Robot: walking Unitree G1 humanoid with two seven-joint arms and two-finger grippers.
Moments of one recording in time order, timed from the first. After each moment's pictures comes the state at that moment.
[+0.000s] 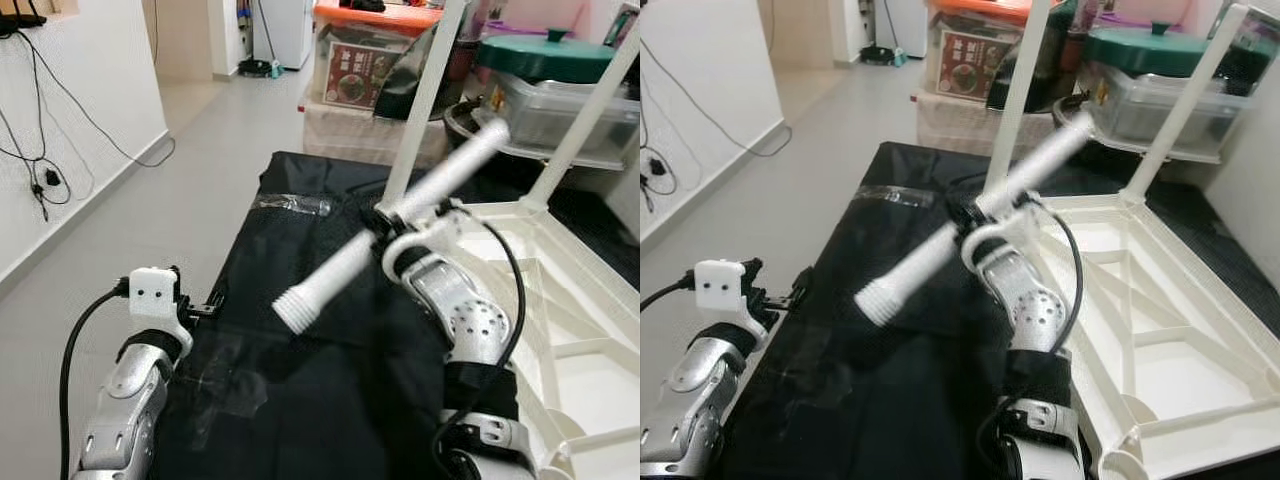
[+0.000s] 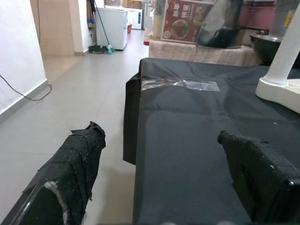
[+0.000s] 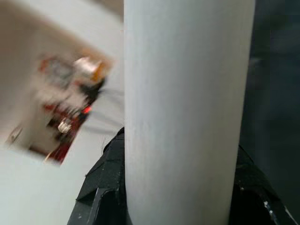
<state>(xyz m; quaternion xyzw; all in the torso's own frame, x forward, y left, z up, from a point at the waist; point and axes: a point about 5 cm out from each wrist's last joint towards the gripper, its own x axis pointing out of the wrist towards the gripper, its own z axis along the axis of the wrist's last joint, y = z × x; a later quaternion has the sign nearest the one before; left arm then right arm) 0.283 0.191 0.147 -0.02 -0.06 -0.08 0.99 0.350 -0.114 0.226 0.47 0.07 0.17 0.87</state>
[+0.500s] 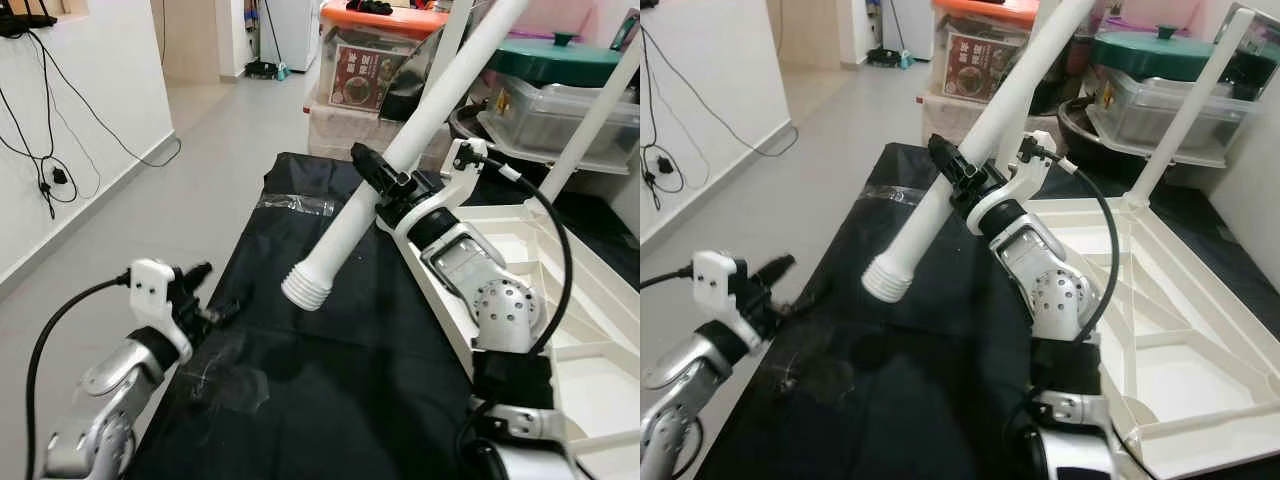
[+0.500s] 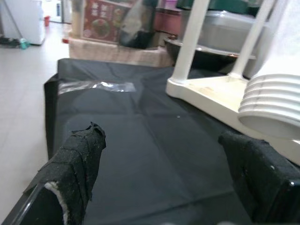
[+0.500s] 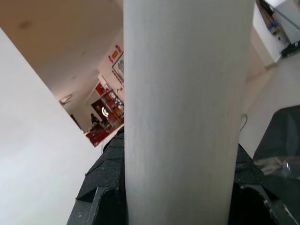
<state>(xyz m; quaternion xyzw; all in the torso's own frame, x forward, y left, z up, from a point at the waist) 0.262 0.180 0.165 -0.06 -0.04 -0.27 0.96 0.340 -0.126 0.273 0.34 -0.08 0.30 0.88</state>
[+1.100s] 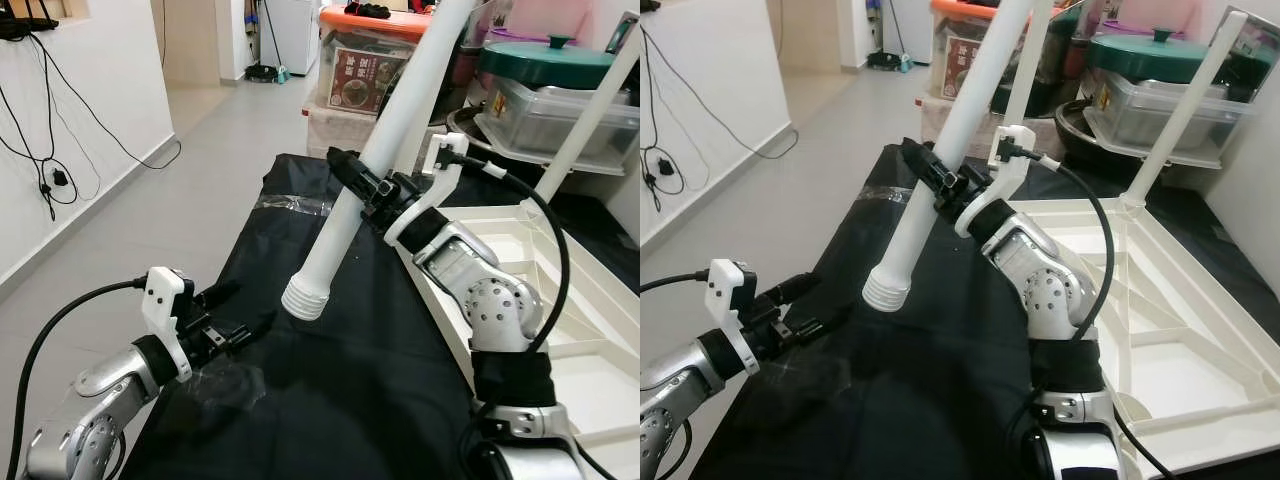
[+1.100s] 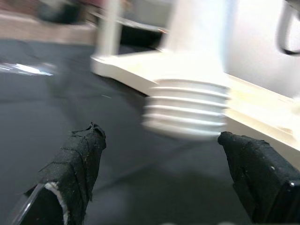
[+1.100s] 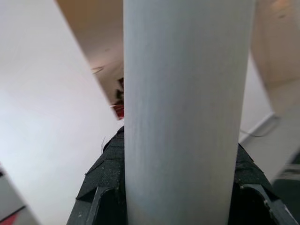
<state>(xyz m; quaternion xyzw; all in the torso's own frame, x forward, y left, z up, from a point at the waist) 0.250 0.157 0.164 -0.07 0.01 -0.42 0.90 0.329 -0.089 0.273 0.29 -0.08 0.41 0.86</state>
